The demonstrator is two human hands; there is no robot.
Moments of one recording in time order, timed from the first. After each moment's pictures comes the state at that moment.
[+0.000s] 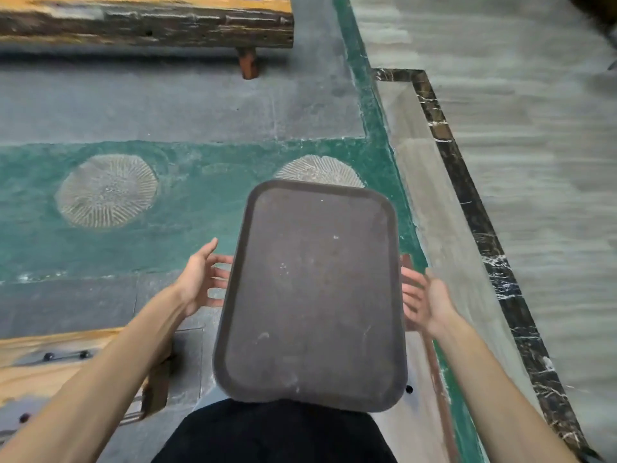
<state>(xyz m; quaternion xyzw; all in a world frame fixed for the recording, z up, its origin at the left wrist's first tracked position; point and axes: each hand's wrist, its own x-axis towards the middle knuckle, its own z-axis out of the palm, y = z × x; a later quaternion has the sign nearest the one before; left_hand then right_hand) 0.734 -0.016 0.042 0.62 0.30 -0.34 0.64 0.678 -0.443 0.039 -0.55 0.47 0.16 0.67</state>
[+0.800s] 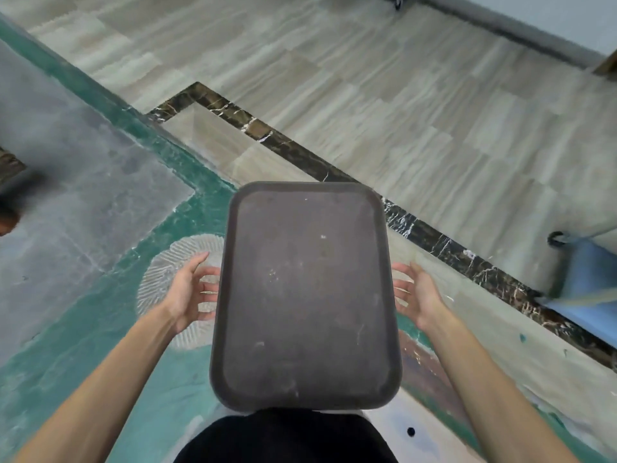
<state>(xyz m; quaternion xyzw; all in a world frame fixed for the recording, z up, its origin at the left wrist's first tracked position) 1.096 -0.455 0.059 0.70 0.05 -0.53 0.47 0.777 -0.728 0.041 -0.34 0.62 -0.11 0.70</state>
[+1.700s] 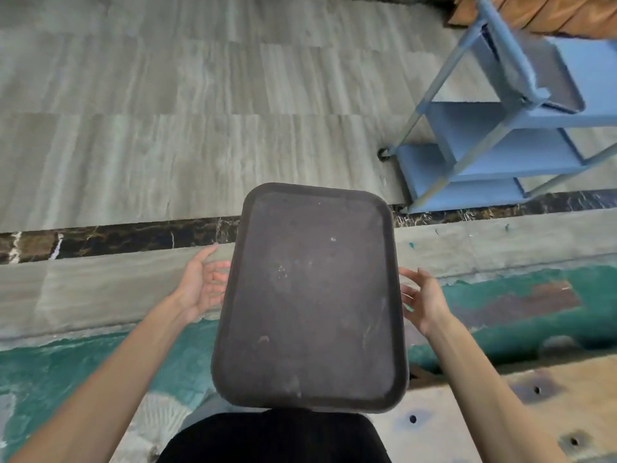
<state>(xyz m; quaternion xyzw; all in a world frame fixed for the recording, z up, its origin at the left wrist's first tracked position) 1.083 -0.967 0.036 0.62 -0.17 -0.72 0.25 0.668 -0.905 0.046 -0.04 0.73 -0.39 0.56</state>
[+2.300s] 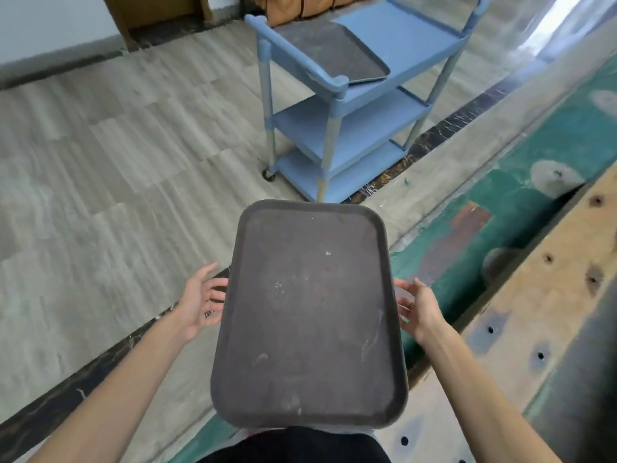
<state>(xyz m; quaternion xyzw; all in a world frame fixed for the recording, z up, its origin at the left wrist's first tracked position) 0.759 -1.130 0.054 0.58 -0.38 -0.72 0.05 0.435 -0.871 0.039 0.16 0.69 -0.55 0.44</state>
